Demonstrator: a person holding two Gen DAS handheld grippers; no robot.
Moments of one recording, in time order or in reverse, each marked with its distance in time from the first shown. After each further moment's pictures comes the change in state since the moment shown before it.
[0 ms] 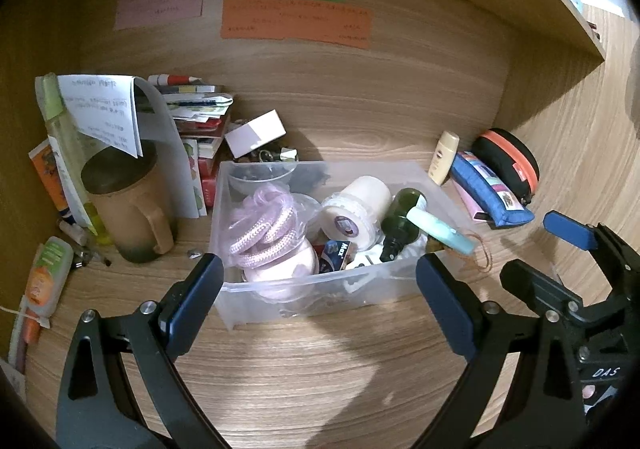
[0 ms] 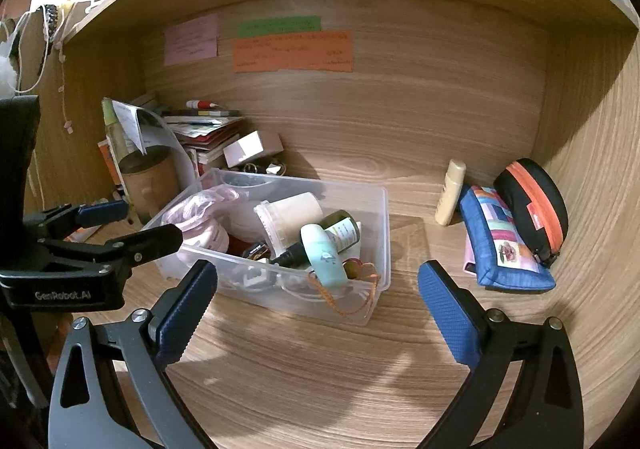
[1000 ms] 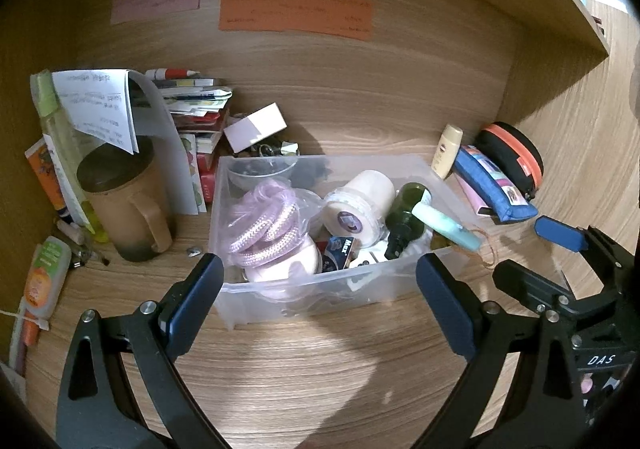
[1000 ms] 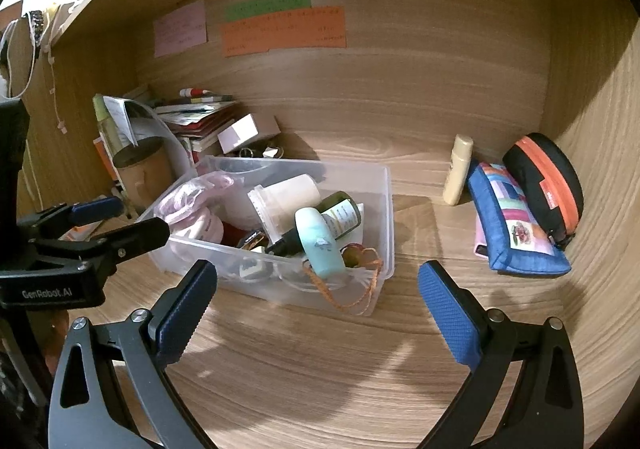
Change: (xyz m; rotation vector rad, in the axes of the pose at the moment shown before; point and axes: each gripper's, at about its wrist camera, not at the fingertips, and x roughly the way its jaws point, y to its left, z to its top) left arm 0.007 -0.001 0.001 0.001 0.023 0.016; right arm 0.017 -0.010 -0.002 0.044 0.063 0.034
